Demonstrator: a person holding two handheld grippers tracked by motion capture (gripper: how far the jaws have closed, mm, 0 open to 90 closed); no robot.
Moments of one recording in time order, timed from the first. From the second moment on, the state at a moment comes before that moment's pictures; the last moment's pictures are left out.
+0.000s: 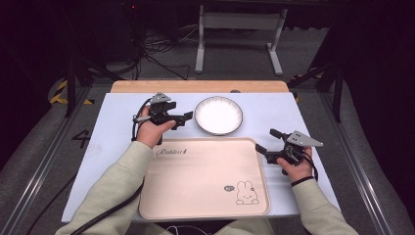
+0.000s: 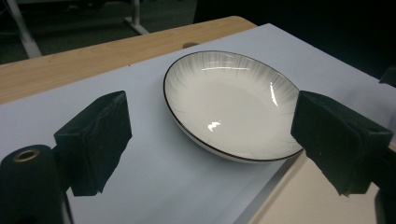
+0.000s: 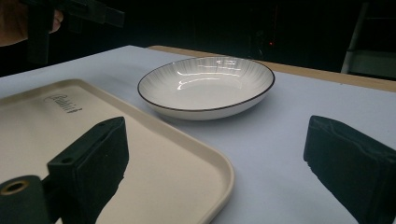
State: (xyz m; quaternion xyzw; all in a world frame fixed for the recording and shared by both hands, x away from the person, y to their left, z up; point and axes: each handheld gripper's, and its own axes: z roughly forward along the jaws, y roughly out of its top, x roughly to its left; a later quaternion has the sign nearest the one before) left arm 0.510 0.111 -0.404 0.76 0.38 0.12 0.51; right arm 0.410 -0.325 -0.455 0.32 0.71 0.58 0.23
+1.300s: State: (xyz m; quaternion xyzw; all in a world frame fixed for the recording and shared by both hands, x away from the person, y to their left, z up) left arm 0.564 0.071 -0.435 0.80 0.40 0.08 0.44; right arm 0.410 -0.329 -0.456 0.33 0.70 0.59 0.22
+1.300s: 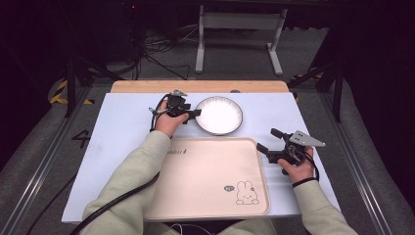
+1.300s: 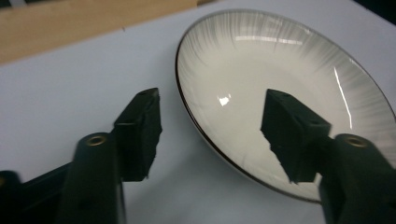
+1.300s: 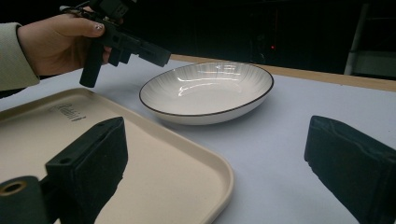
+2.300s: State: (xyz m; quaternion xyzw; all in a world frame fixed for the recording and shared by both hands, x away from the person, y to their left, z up) left arm 0.588 0.050 -0.455 0.80 0.45 0.03 0.40; right arm 0.409 -0.327 -0.456 0.32 0.71 0.59 0.22
